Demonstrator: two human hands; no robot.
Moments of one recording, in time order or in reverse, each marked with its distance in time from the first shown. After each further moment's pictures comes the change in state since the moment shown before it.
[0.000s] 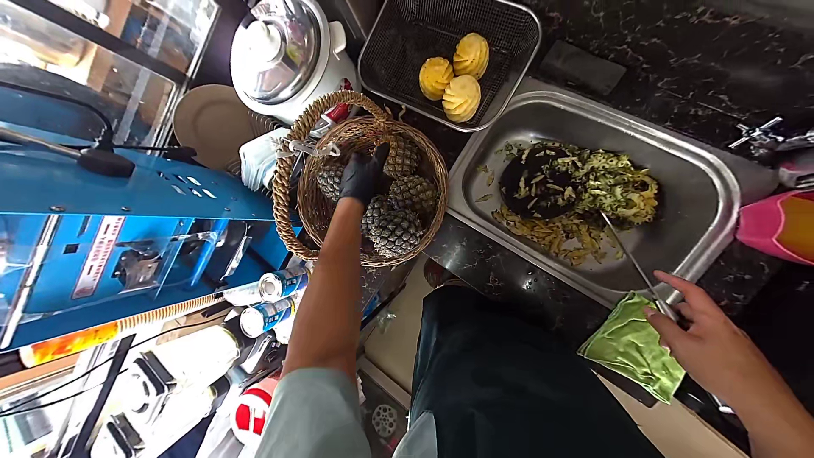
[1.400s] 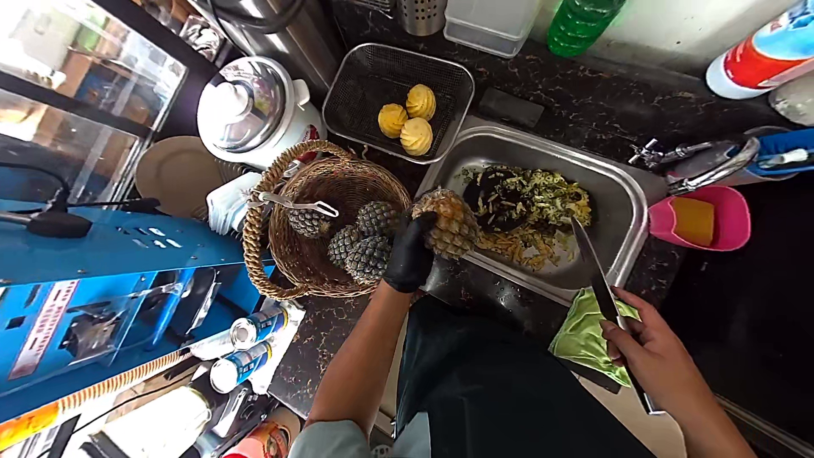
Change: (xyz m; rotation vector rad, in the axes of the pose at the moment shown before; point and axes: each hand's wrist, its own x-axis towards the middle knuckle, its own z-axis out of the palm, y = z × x) left_hand -0.138 0.053 0.097 -1.343 -0.583 0.222; right_hand -0.043 -0.004 0.008 0.441 0.108 0.015
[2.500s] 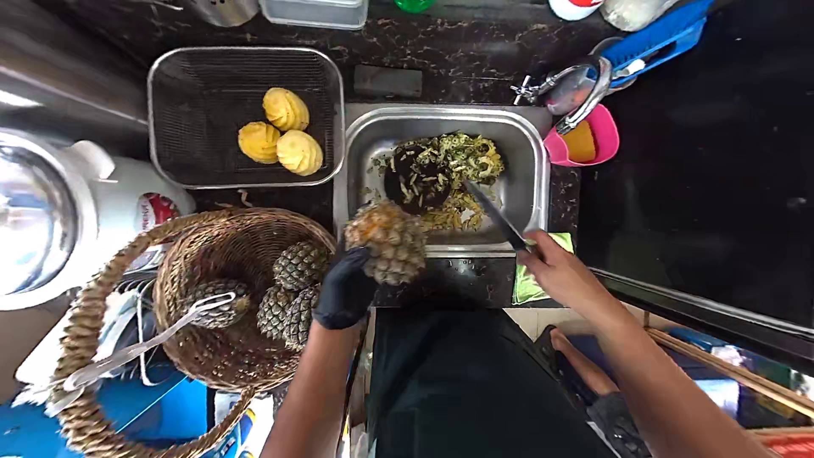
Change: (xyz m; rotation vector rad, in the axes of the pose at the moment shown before) left_hand 0.037 -0.002 -0.017 0.007 -0.267 -0.283; right_hand 0.044 -0.042 0.025 -0.329 -0.050 0.234
